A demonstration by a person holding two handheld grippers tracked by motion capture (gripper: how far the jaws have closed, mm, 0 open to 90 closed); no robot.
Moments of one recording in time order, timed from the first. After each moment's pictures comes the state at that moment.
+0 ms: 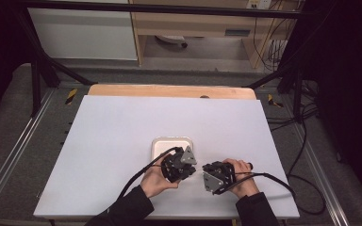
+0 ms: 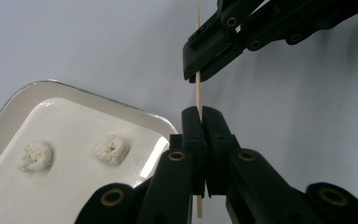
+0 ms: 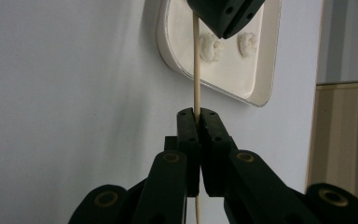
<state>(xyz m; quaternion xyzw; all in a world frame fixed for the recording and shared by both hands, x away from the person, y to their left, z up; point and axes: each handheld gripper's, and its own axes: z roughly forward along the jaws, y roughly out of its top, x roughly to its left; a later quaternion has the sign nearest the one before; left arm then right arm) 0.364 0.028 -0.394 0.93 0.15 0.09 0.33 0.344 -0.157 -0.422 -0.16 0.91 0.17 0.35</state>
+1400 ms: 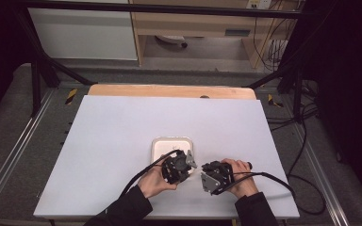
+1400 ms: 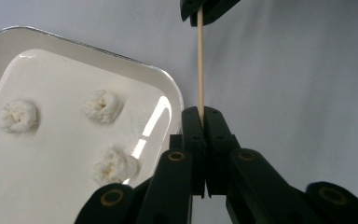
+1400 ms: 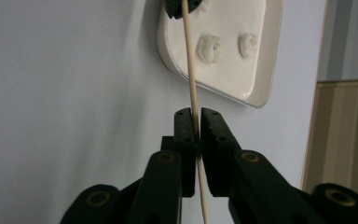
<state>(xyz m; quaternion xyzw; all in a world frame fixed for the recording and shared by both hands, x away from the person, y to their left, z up) 0.365 0.027 -0.403 0.96 0.16 0.08 0.24 0.343 -0.151 -0.418 -0.16 0.91 0.16 0.35</state>
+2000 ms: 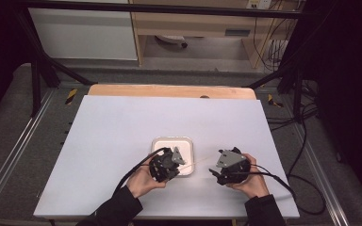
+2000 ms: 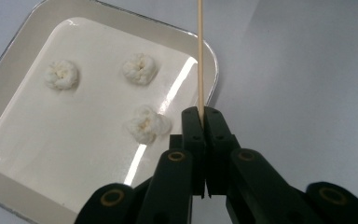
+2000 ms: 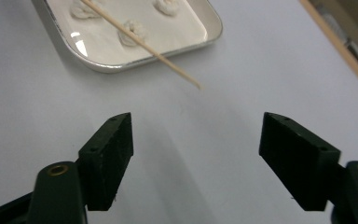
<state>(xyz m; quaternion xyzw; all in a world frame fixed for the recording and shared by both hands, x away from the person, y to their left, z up) 0.367 0.063 -0.399 0.94 0.19 0.09 0.26 0.357 -0.193 -0.413 0.19 0.89 0.30 0.27</state>
